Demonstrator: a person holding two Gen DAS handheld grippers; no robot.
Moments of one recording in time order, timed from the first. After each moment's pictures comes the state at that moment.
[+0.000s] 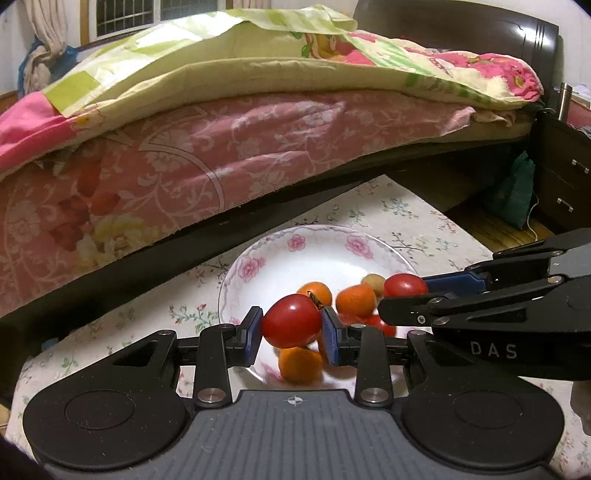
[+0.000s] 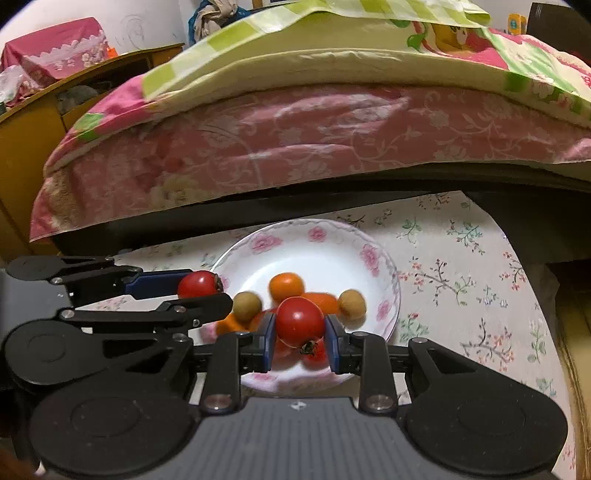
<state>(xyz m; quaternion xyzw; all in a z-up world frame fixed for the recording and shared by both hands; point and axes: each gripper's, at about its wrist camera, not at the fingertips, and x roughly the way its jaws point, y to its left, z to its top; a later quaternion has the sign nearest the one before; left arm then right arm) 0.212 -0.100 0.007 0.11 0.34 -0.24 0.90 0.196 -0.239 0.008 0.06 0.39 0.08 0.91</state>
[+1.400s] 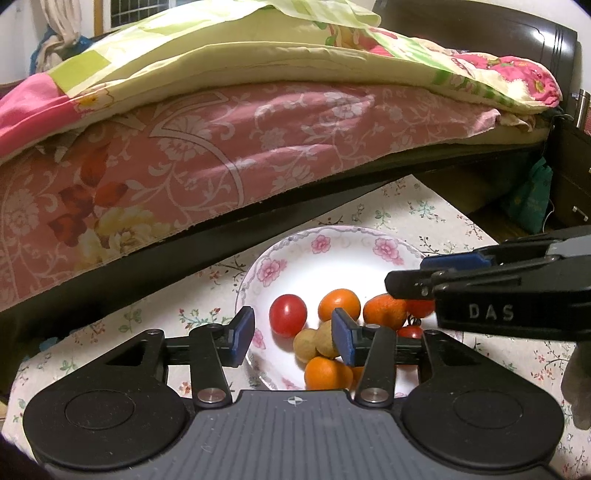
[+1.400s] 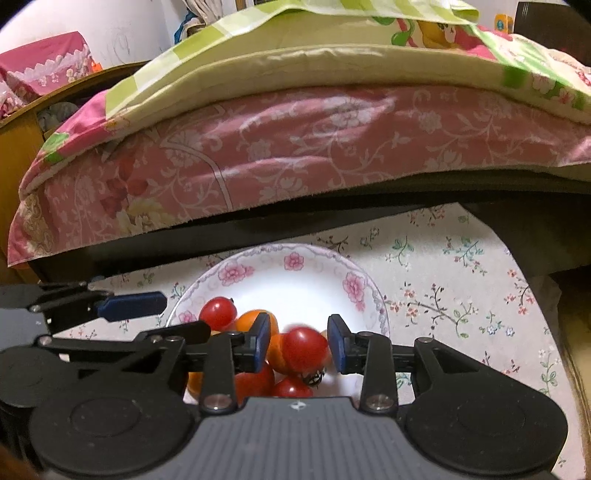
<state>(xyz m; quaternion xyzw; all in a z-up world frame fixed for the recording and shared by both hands) 0.229 -0.095 -0.005 0.09 0.35 -0.22 0.90 0.229 -0.251 -0.006 0.08 0.37 0.07 0.92</state>
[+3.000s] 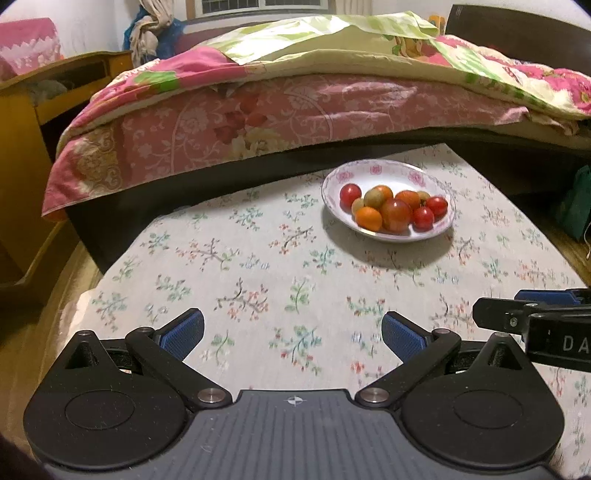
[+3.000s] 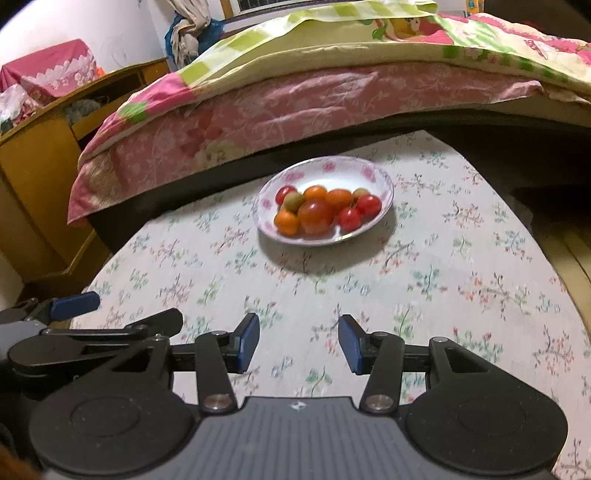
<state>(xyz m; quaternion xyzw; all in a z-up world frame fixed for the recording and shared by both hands) 0.053 -0.022 0.016 0.08 0.37 -0.08 0.92 0.035 -0.199 0.020 0.12 0.40 0.05 0.91</state>
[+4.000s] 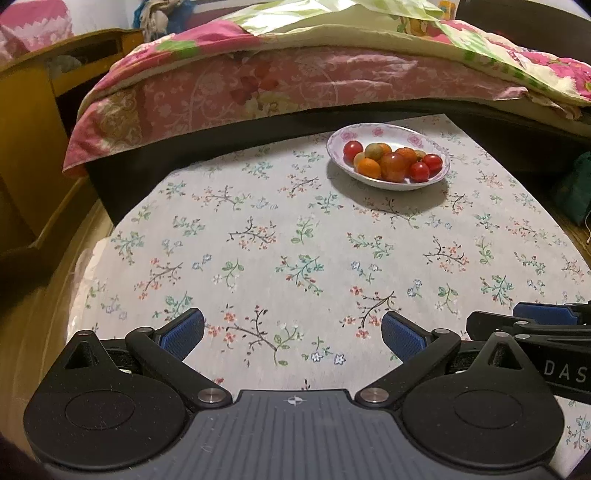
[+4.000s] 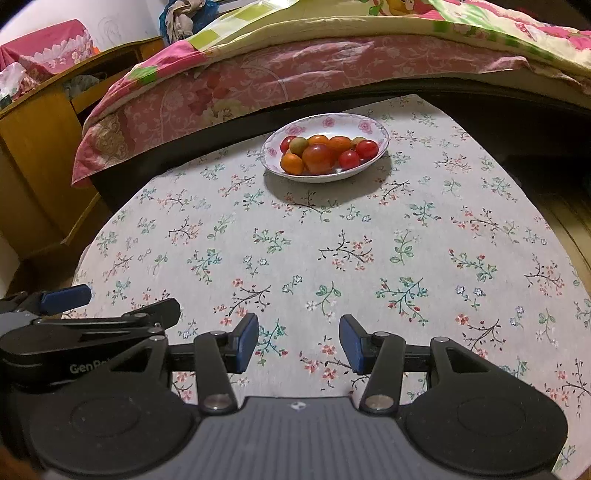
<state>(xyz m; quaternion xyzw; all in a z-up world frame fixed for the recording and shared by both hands) 0.005 -0.009 0.005 0.07 0.40 -0.06 0.91 -0.020 -0.179 0.005 0.11 0.43 0.04 0.90</state>
